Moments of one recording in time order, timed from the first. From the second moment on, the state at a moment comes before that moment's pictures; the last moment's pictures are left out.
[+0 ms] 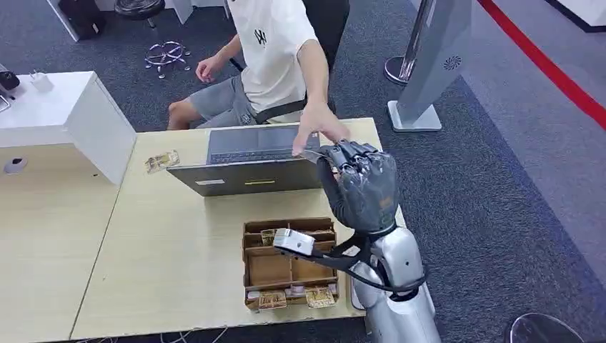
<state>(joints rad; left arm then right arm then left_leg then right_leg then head) -0.11 -0.23 0.82 -0.22 -1.06 0.04 0.13 -0.23 0.27 0.25 -1.62 1.39 -0.69 -0.41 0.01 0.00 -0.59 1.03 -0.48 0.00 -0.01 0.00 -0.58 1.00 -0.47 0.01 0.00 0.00</state>
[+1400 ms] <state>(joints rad) -0.10 -0.23 0.84 -0.22 -1.06 0.05 0.11 -0.01 0.19 0.38 -1.66 1.27 -0.69 -0.45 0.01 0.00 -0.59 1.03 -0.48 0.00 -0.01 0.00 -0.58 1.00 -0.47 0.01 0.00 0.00</state>
